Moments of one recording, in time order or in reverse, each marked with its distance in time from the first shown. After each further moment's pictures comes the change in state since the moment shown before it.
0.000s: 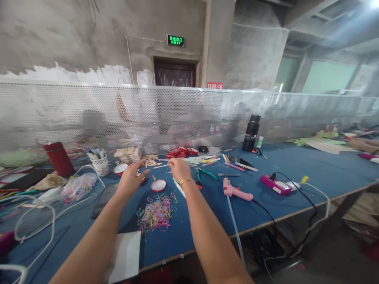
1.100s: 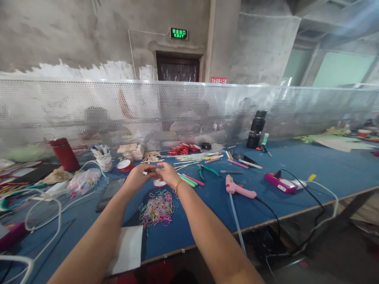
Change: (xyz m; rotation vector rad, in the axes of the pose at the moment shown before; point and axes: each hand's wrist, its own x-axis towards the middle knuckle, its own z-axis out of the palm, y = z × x) left_hand -0.004 0.003 0.012 -0.198 -0.240 -0.022; right_hand -0.014 -0.030 0.048 0.984 -0.356 0.325
